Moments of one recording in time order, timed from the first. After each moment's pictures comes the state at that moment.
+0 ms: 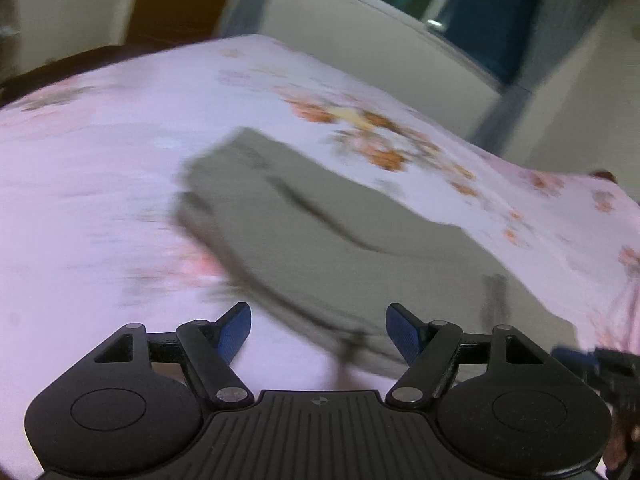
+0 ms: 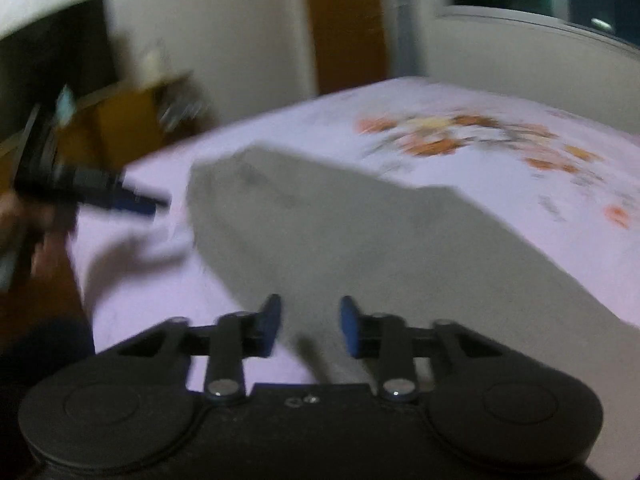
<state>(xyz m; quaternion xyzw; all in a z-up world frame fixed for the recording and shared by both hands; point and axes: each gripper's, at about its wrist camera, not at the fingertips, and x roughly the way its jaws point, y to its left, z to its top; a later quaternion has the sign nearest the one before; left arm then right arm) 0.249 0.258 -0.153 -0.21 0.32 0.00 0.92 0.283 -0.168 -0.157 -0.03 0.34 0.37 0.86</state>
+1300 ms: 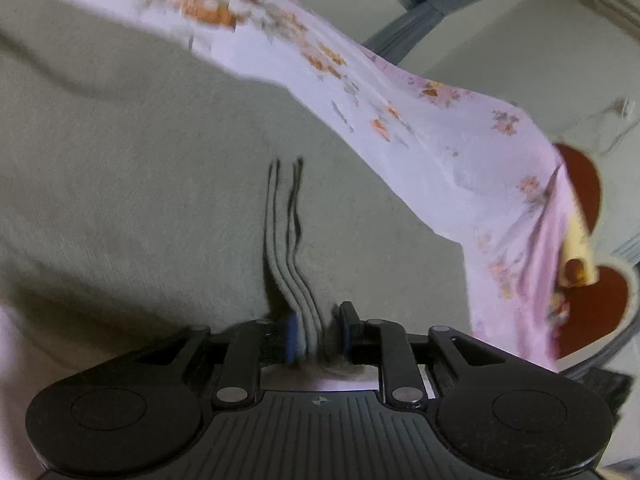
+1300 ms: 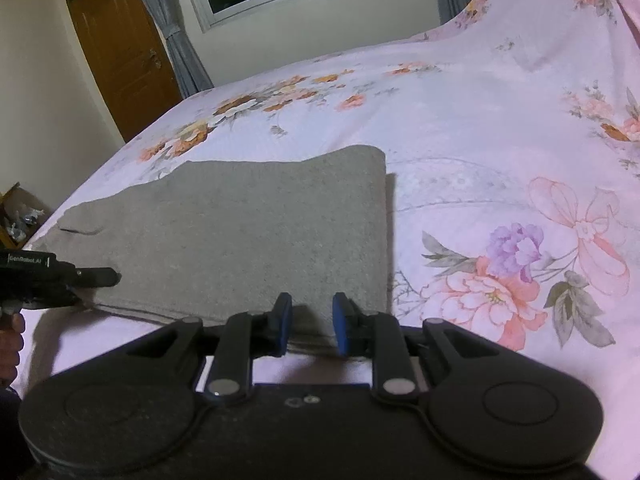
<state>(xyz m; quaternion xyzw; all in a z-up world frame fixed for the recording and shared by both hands) 0.323 0.111 -0.186 -0.26 0.40 -0.18 0.86 0.244 -0.329 -0.192 0.09 0.40 0.14 0.90</state>
